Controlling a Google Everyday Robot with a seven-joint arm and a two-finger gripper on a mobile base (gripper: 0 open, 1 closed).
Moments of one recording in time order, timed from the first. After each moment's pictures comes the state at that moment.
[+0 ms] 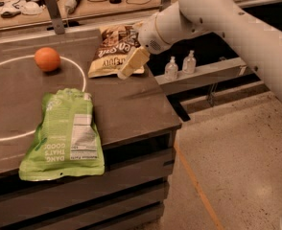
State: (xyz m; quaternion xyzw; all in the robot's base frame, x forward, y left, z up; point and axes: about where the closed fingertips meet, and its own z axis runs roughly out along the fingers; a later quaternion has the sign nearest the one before) arm 0.685 0.033 0.911 -0.60 0.67 0.14 0.42
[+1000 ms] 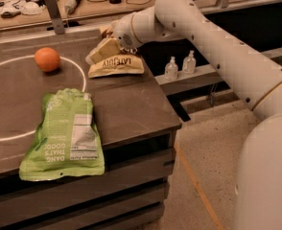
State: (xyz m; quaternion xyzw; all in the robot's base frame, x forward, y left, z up) arm 0.727 0.117 0.919 -0.52 0.67 0.26 0.47
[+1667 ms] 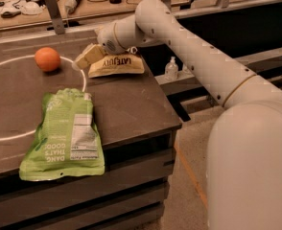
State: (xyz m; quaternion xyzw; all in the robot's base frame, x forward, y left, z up) arm 0.741 0.169 0.890 -0.54 0.65 0.29 0.45
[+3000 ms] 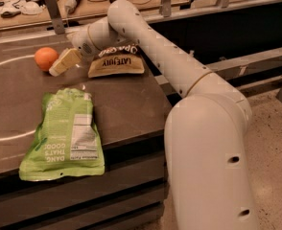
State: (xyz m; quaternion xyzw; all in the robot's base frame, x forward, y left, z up) arm 0.735 0.256 0.872 -0.59 0.60 0.34 0.42
